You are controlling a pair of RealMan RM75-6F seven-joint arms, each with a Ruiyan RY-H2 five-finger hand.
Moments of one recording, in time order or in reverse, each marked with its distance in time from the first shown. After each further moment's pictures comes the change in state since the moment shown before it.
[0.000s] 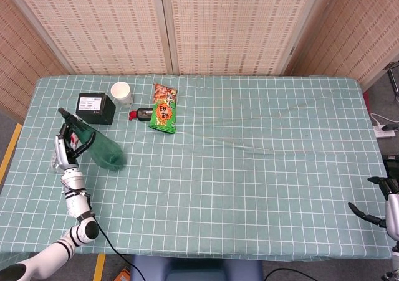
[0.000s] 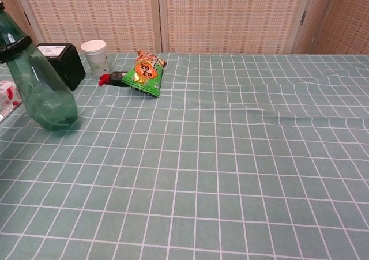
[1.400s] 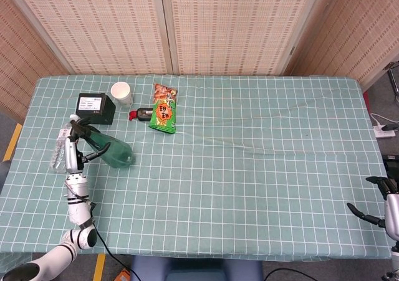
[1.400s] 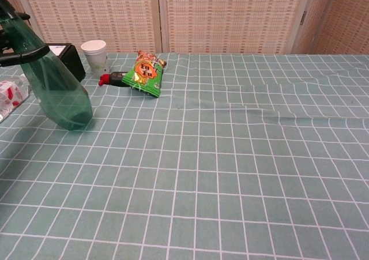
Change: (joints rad) left arm -0.019 -0.067 0.139 0.196 0.178 0.173 0.007; right arm 0.003 0.000 -0.002 0.013 -0.016 0.001 0.024
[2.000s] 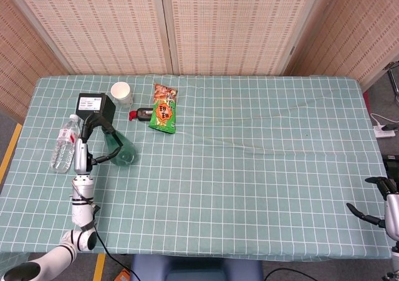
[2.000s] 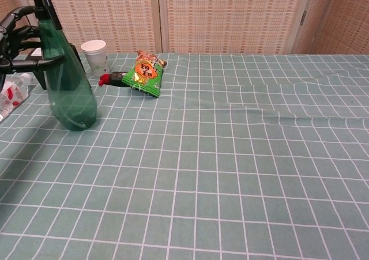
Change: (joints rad) left arm -0.007 0.009 0.067 -0.009 0.051 -0.003 0.023; right arm 0.001 -0.006 -0.002 0.021 -0.015 0.008 0.027
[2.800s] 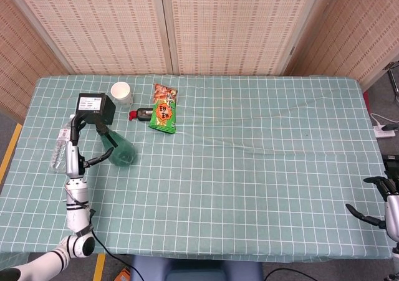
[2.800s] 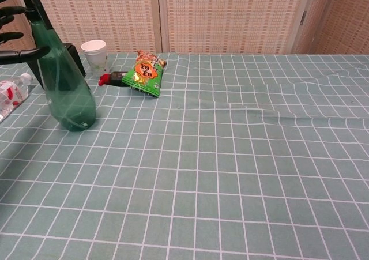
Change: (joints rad) left arm 0.080 0.115 -0.014 -0.299 -0.030 0.066 0.153; right arm 0.000 -0.013 -0.007 0.059 -0.046 0.032 0.087
